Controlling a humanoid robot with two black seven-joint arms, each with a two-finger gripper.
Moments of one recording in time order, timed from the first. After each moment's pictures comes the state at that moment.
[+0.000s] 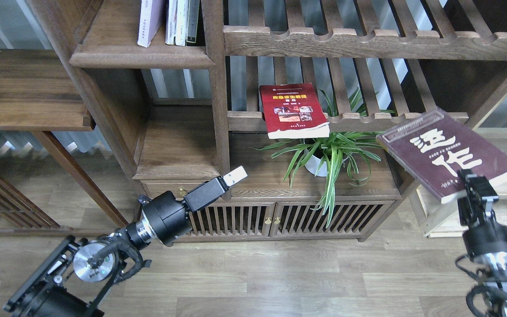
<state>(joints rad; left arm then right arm) -0.13 0.02 -1.10 -1.40 0.07 -0.47 0.49 -0.29 -0.41 1.43 1.20 0.36 0.58 0.14</state>
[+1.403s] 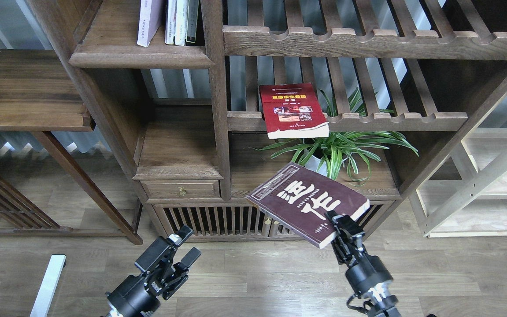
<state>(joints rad) 0.29 0.06 -1.14 -1.35 -0.33 -0.49 0.49 -0.15 -0.20 0.90 1.20 0.34 0.58 0.14</state>
